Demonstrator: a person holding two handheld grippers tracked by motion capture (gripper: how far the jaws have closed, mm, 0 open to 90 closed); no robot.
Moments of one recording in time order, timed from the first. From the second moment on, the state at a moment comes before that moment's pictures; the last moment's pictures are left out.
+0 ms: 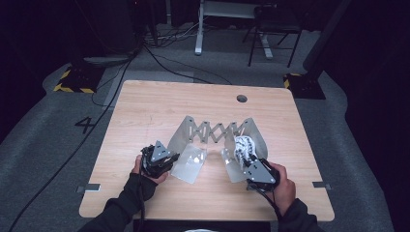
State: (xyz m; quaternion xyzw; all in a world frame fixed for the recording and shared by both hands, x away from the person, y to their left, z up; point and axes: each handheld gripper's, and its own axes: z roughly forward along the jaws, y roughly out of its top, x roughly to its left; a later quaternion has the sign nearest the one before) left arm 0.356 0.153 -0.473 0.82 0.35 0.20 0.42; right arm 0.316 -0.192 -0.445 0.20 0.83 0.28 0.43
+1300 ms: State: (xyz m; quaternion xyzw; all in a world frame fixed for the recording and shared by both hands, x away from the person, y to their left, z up) left arm 0.354 0.152 -0.474 0.82 0.34 0.18 0.42; right arm 0.334 -0.203 -0.490 0.28 0.88 0.32 0.20
